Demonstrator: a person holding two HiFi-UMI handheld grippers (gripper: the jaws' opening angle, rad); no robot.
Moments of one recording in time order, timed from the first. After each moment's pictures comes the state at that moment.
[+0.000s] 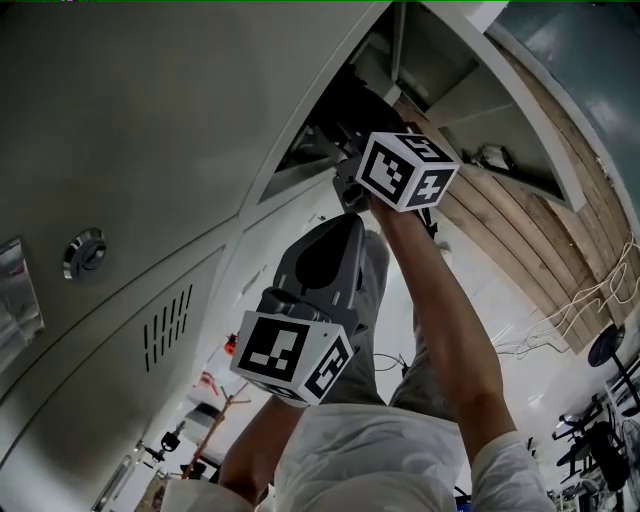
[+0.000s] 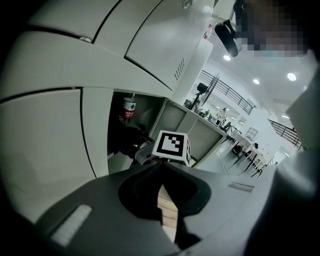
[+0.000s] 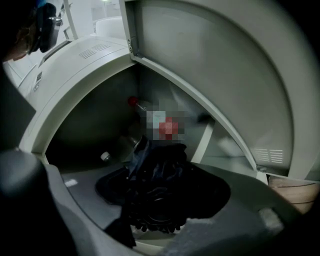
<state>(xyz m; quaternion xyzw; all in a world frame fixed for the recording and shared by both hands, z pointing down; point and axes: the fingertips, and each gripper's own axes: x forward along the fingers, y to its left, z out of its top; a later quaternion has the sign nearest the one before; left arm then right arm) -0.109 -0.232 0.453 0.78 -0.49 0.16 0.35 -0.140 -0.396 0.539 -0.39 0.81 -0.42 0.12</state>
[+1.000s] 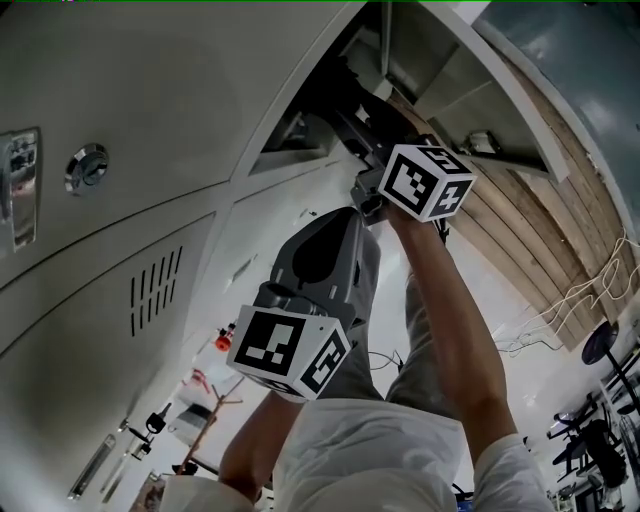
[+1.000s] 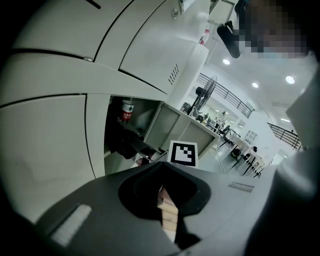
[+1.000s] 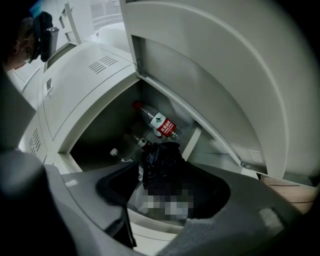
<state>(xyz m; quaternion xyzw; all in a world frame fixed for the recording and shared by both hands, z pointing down) -0.100 -0.214 0.441 0.78 -0.50 0.14 0.35 -0.105 -0.356 0.536 -0.38 0.81 -0.43 0.10</state>
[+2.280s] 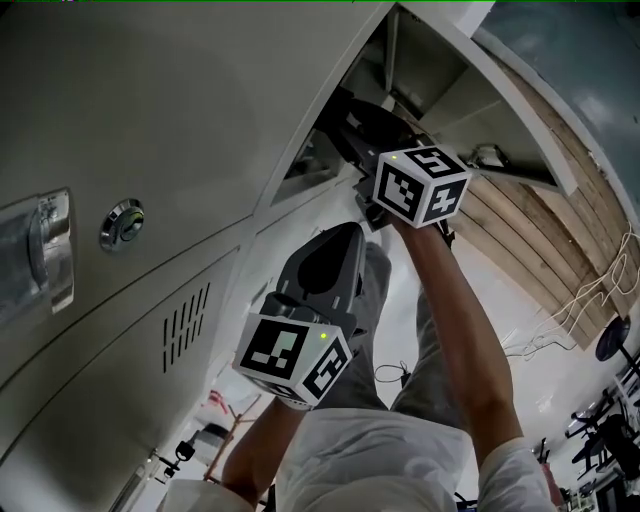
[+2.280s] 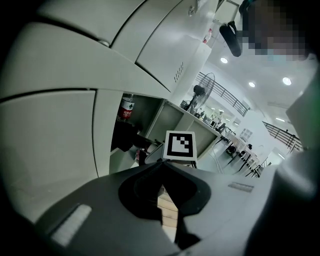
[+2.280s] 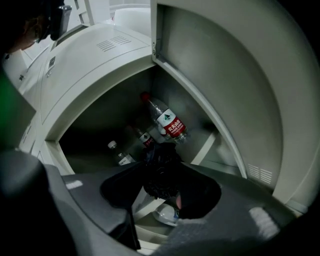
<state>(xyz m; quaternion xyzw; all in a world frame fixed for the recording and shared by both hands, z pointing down) -0.117 -0.224 0.450 0.79 -0.47 0.15 0.36 -0.129 -0.376 0.528 -0.38 0.84 -0.37 0.05</state>
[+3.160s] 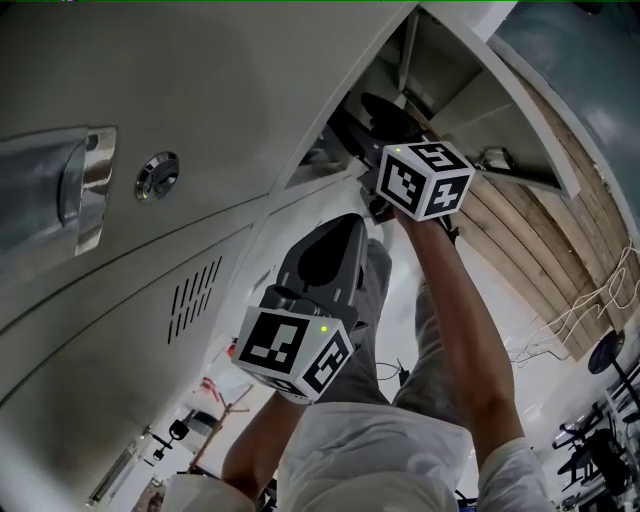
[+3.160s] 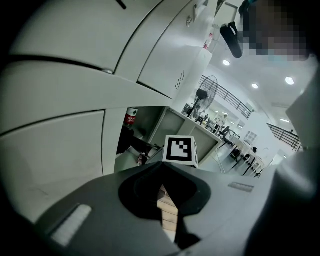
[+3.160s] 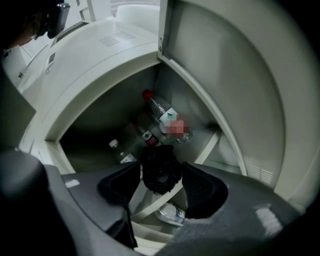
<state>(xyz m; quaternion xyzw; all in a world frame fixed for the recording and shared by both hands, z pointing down) -0.124 -0.225 0.435 0.78 -0.50 0.13 0.35 -0.138 -0.376 0.524 -0.38 0.85 -0.37 0.04</state>
